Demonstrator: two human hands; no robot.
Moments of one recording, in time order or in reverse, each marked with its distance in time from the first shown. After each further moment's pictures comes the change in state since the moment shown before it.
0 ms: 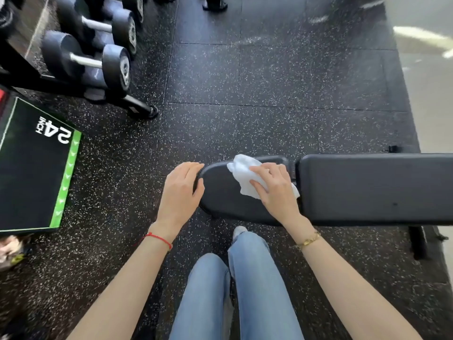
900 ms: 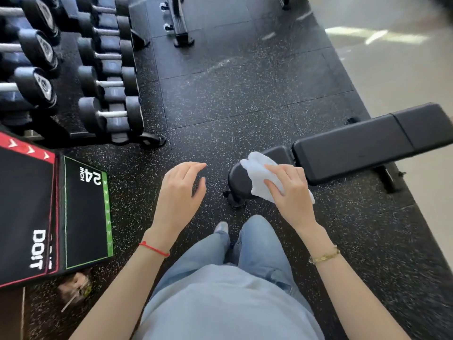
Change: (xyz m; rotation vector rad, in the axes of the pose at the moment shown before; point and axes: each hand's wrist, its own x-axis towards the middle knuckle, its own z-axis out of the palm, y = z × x) left_hand -0.048 -0.025 -0.320 -0.068 -0.036 0.310; right_hand -0.034 -0.304 -0.139 -0.038 0.226 0.321
